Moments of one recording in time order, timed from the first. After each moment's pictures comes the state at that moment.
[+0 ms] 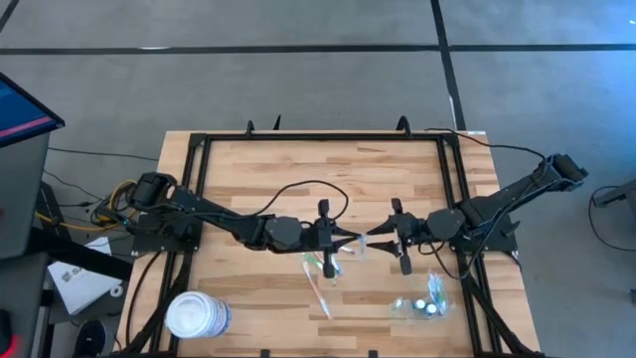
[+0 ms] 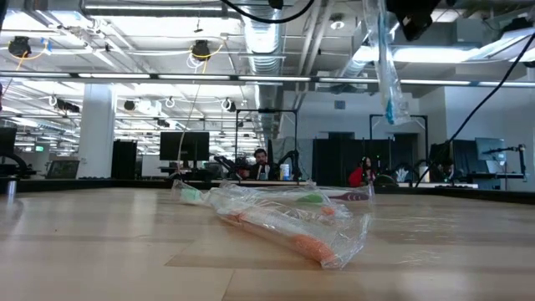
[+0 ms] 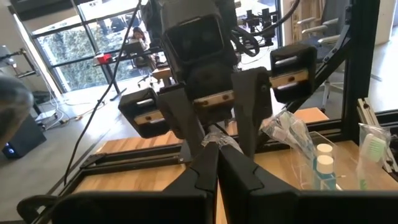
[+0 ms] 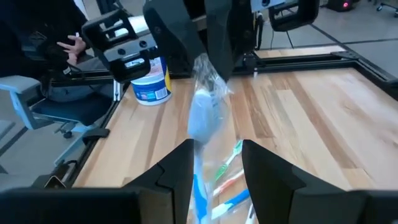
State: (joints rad) left arm -0.27 1.75 1.17 0.54 -0.40 0.20; right arm 0.43 1.02 0.65 0.06 0.35 0.21
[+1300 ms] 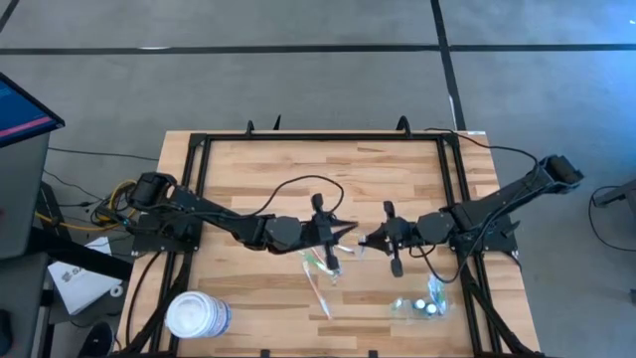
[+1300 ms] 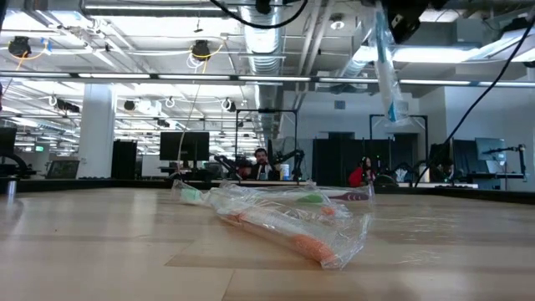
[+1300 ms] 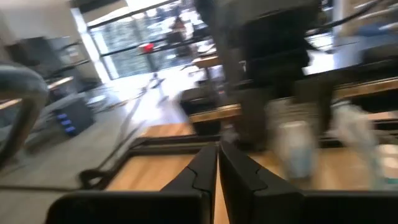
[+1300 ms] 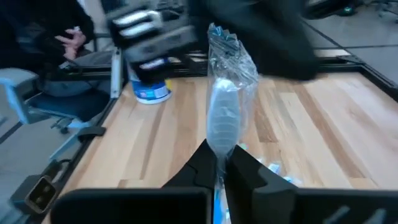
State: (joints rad) left arm -0.27 1.75 1.17 0.53 -0.59 0.21; right arm 0.42 1.10 0.66 0.14 0.34 0.17
